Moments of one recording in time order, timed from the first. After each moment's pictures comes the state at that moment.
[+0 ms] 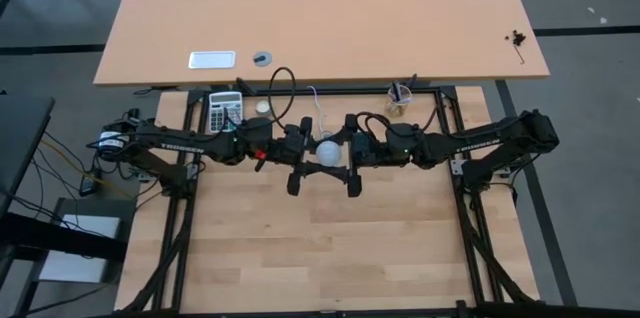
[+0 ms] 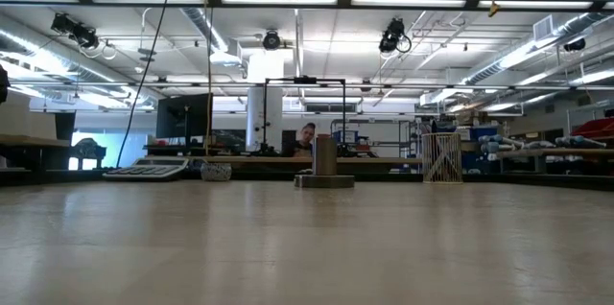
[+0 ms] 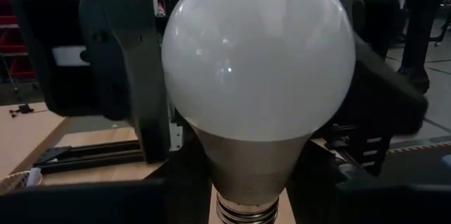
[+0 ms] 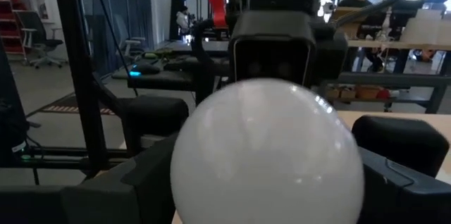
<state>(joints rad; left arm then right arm) 0.05 1.42 0.95 0.47 0.22 0.02 0.08 1.41 1.02 0.43 0.07 -0.03</state>
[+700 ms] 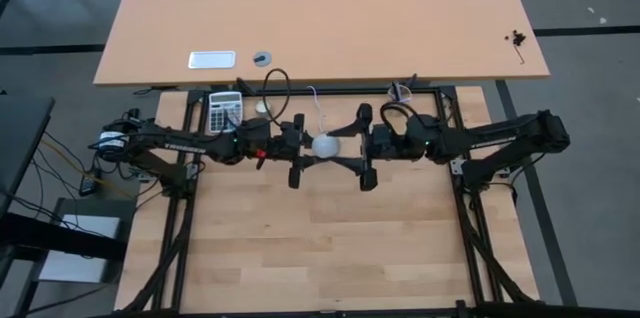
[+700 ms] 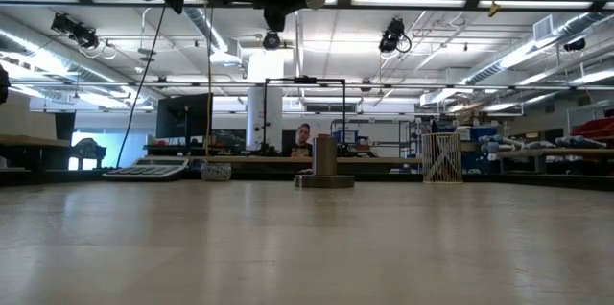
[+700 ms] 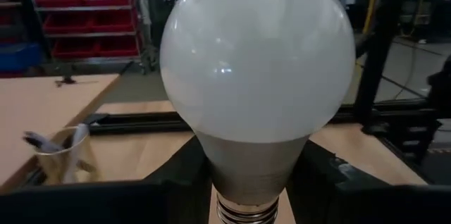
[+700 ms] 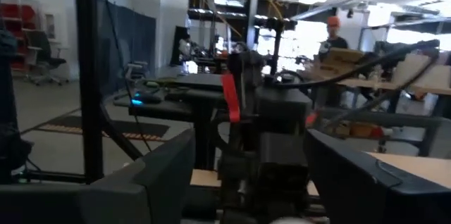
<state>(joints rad) 0.11 1.42 0.82 0.58 0.16 0.02 0.07 1.30 1.02 0.42 0.06 -0.09</state>
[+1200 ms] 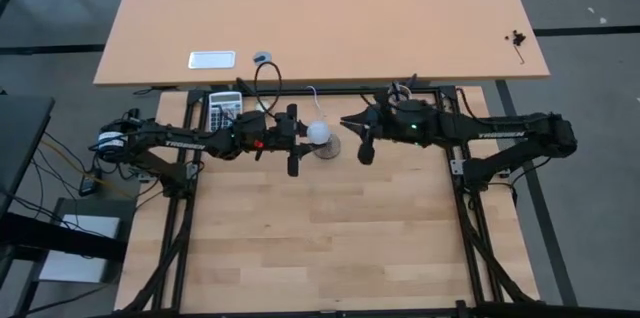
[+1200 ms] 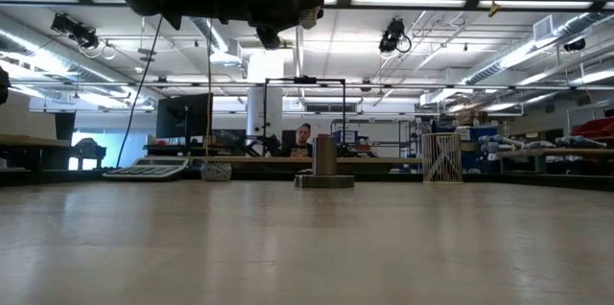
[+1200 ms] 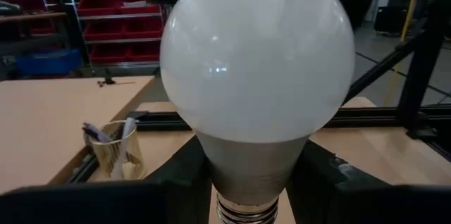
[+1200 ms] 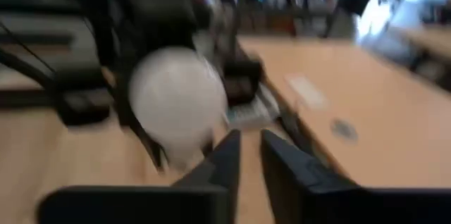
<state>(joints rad) 0.20 1.41 0.75 0.66 0.16 0.04 -0.09 1.23 1.02 -0.05 0.24 -0.05</state>
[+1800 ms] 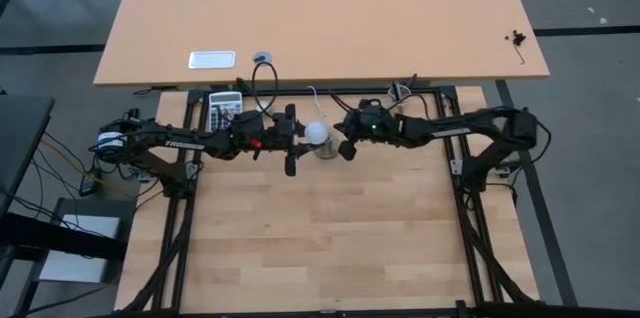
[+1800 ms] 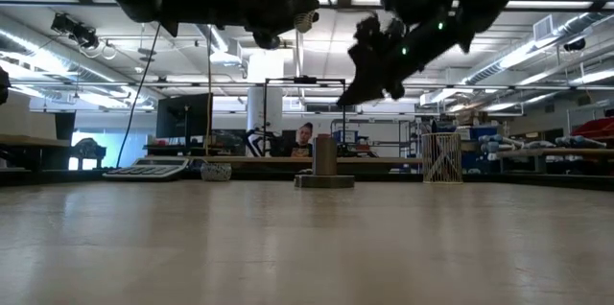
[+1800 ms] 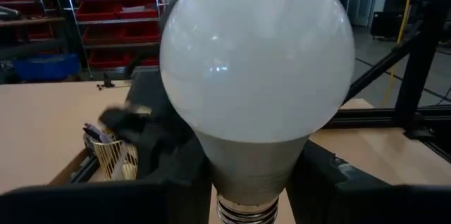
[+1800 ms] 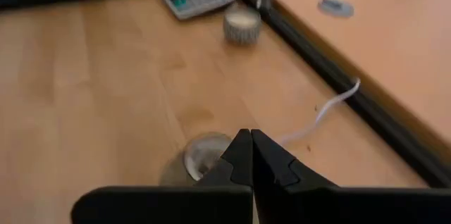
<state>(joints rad) 0.22 1.41 0.71 0.70 0.19 0.04 -0.30 1.57 0.80 0.27 0.15 0.04</state>
